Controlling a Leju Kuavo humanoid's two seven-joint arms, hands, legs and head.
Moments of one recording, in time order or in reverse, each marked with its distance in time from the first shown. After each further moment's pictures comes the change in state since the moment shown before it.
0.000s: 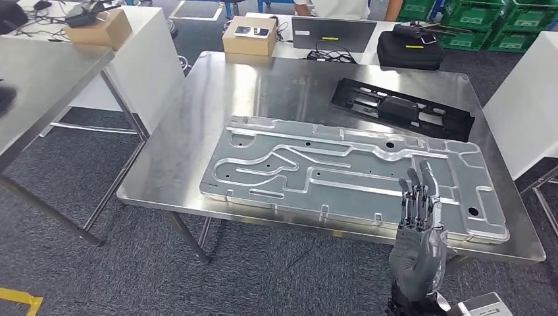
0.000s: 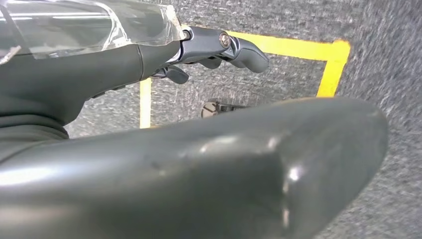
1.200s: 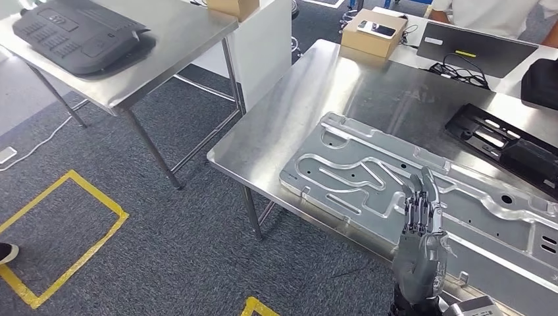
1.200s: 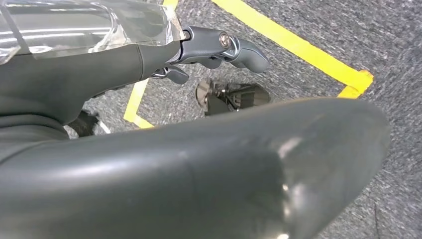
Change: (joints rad) left arm 0.004 -0.011 -0.021 0.000 -0.004 -0.036 -0.038; right arm 0.056 0.004 -0.045 0.010 0.038 0.016 -0.009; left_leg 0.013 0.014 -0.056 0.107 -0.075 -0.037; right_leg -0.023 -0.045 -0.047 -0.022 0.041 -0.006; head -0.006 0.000
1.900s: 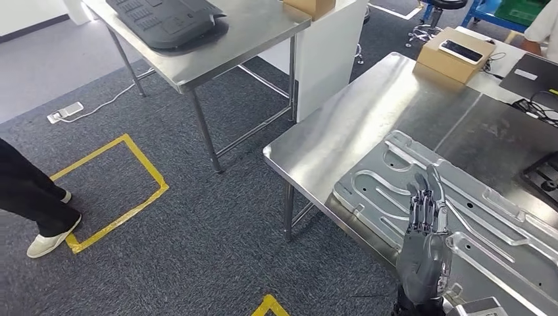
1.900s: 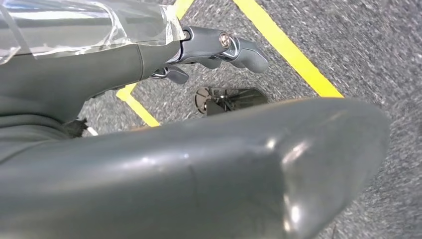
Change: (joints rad) left arm -0.003 -0.002 -0.001 0.000 0.013 -0.007 0.002; right arm 0.010 -0.015 -0.022 -0.021 0.041 0.002 0.035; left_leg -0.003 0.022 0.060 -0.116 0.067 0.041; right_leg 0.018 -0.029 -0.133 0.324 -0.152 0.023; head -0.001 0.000
